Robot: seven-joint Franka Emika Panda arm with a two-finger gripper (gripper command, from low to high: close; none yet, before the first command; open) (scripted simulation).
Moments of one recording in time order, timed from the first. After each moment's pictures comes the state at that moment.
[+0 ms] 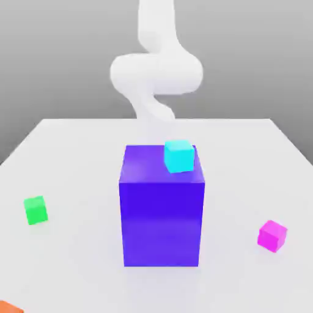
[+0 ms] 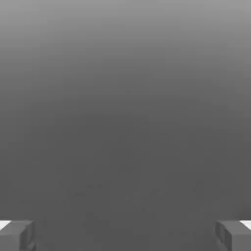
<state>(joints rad) 0.00 -0.71 0.06 -2.34 -0.03 2.35 0.82</state>
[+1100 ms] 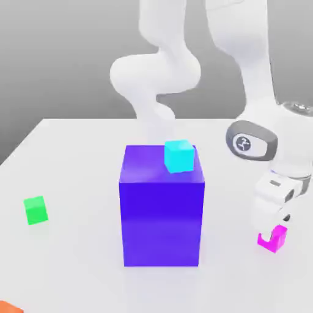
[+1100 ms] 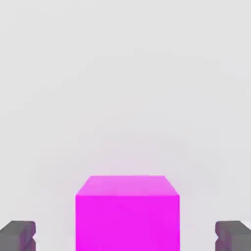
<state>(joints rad) 0.38 0.35 0.26 -2.62 -0.46 2.95 1.08</state>
